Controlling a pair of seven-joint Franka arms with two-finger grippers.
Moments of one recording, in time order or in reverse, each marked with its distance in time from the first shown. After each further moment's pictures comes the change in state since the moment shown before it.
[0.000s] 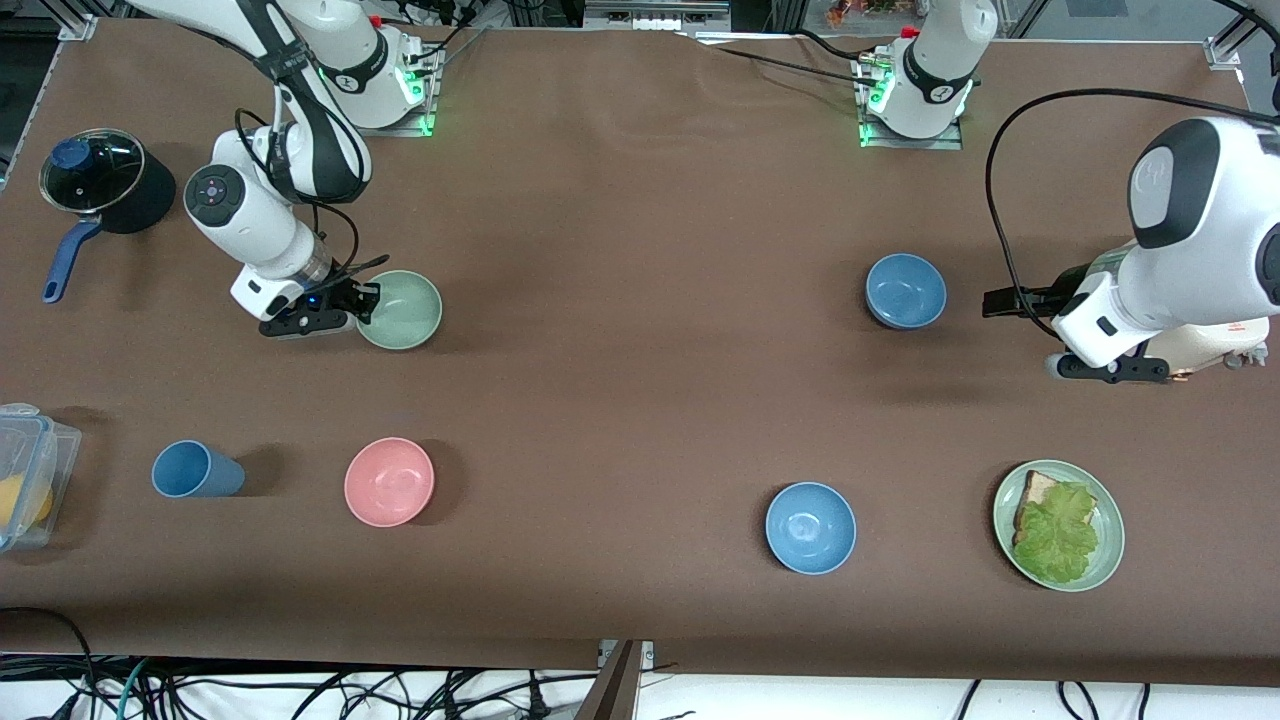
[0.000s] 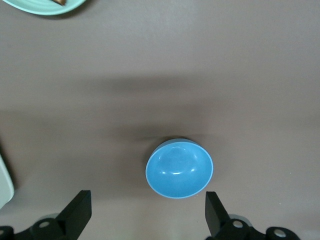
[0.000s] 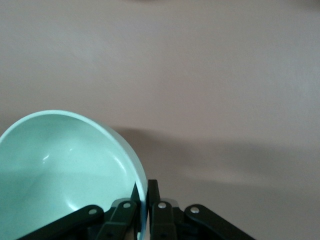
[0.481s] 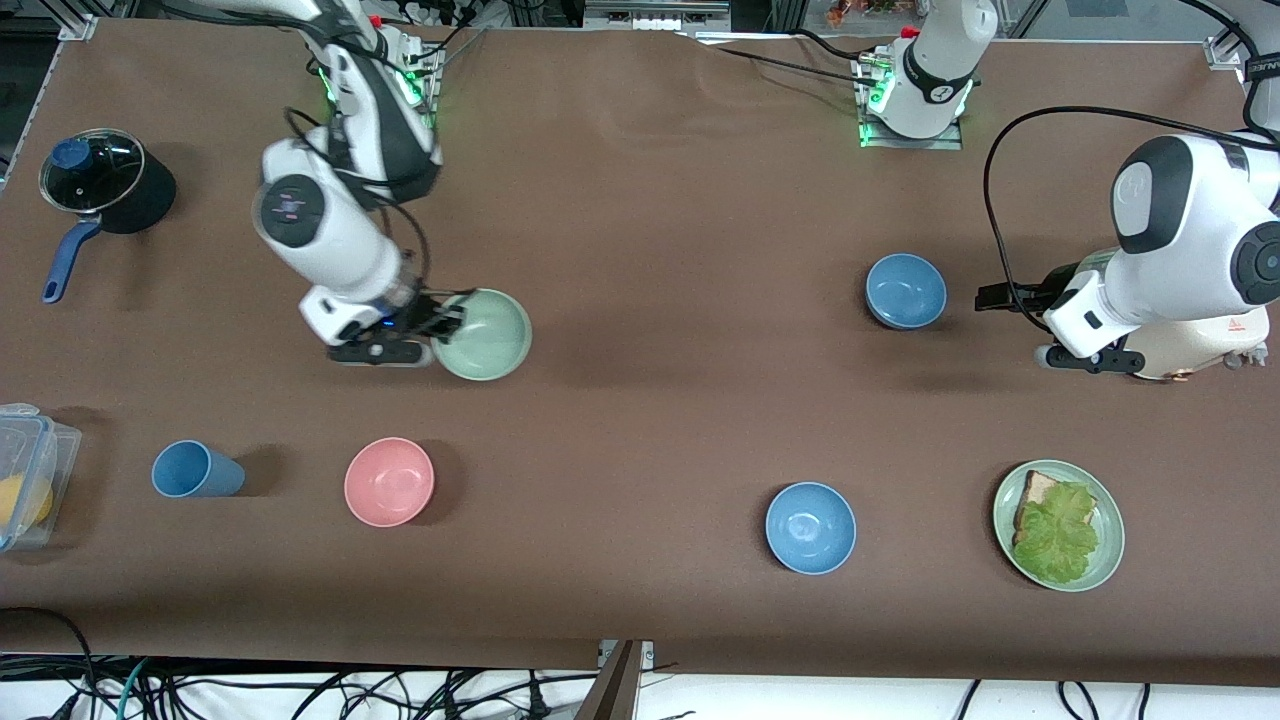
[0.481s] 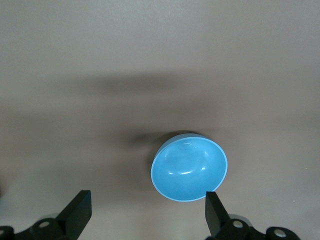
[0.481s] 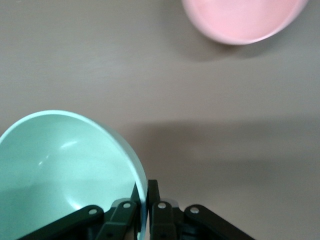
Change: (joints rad) left arm 0.011 -0.031 0.021 -0.140 -0.017 0.091 0.058; right arm 0.219 0.151 0.072 0.402 0.005 -0.240 0.495
